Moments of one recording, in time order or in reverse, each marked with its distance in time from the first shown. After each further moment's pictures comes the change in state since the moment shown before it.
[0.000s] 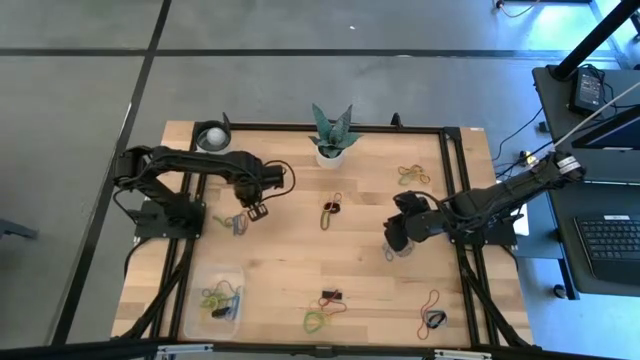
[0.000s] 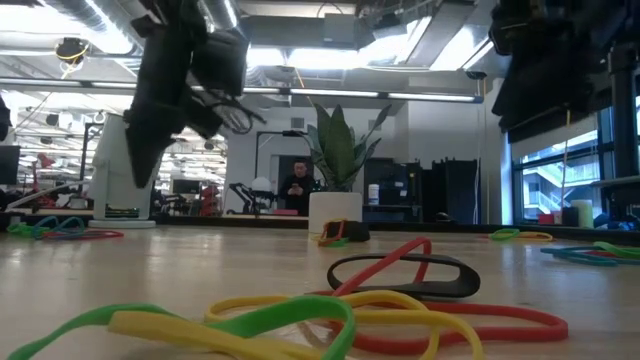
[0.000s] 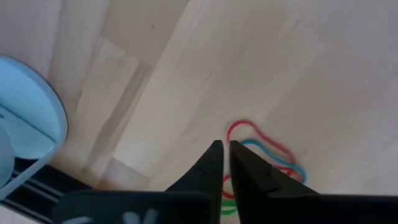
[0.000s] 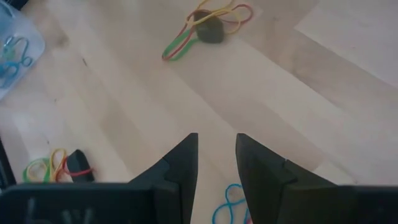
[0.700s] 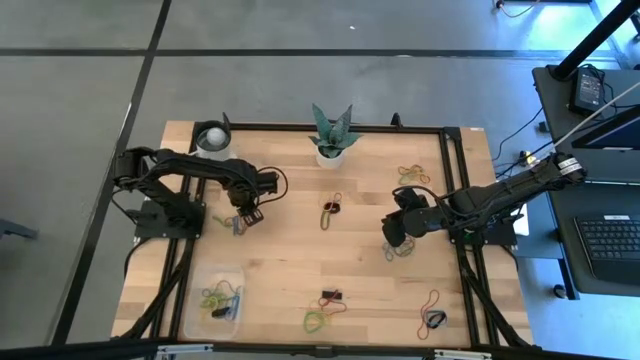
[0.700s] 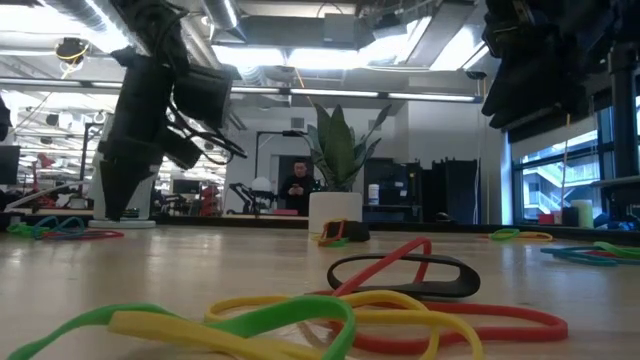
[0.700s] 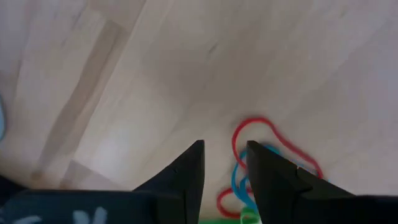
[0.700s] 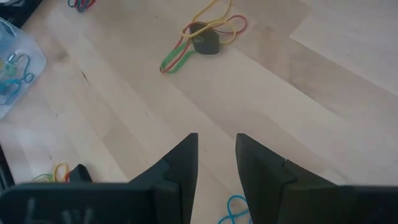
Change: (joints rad) left arm 0.021 0.001 -0.190 0.171 0.045 -0.039; right arm -0.038 0.000 0.000 0.022 -0.004 0.000
